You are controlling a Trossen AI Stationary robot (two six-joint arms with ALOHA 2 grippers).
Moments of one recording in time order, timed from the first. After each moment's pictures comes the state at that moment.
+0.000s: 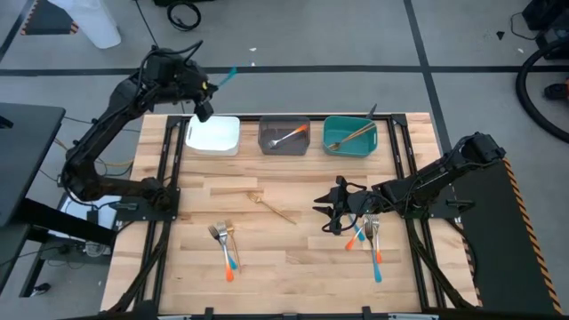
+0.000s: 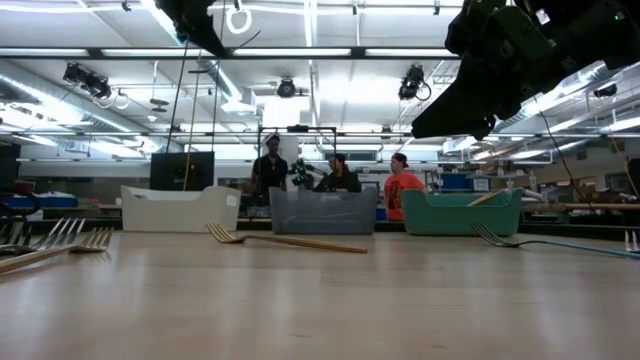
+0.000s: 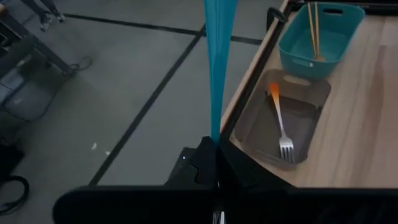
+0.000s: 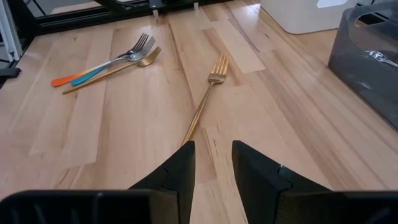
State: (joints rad) left arm 0.88 1.22 1.47 -0.83 0.12 0.43; right arm 0.30 1.32 0.51 0.30 0.43 0.33
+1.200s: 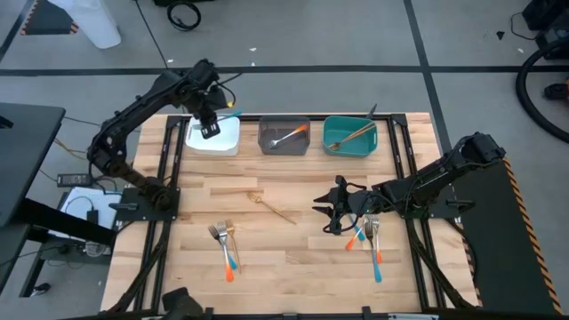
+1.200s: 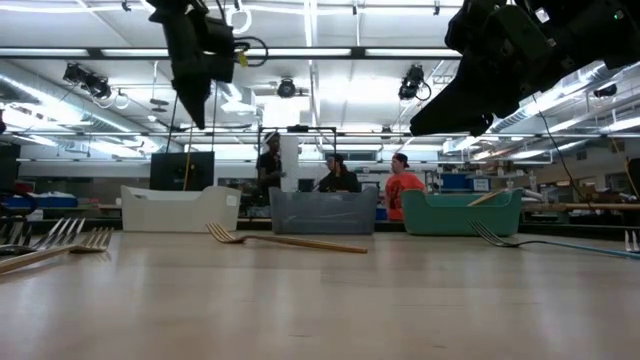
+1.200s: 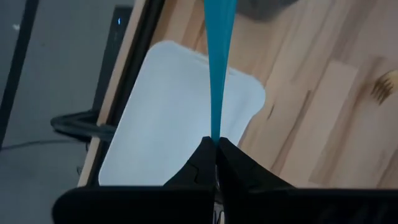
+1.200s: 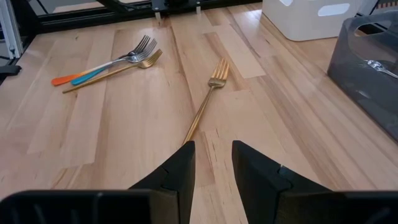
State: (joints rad) left arm 0.88 1.52 1.46 -1.21 0.03 0.53; right arm 0.30 1.32 0.51 0.31 0.43 0.29
